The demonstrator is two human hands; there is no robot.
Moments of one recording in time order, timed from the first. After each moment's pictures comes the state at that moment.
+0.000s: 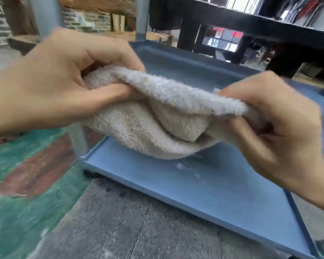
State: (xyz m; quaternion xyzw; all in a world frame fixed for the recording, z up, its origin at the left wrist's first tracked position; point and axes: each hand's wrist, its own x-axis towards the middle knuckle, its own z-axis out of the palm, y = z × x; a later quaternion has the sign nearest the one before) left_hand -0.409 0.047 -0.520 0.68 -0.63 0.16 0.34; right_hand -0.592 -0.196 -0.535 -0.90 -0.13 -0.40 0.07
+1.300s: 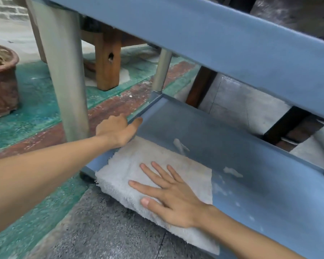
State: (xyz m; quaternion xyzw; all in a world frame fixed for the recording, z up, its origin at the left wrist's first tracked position) left_hand -0.184 -0.057 -0.817 0.96 -0.16 -0.03 0.23; right_hand -0.392 -0.208 -0.864 -0.98 -0.15 0.11 0.11
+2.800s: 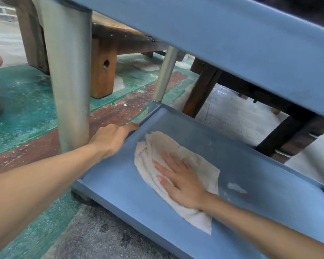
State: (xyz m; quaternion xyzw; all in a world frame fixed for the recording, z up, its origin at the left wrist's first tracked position) left_hand -0.153 -0.050 -0.826 0.89 -0.22 -0.11 0.40; right_hand -0.322 -0.264 -0.872 -0.99 0.00 0.07 0.09
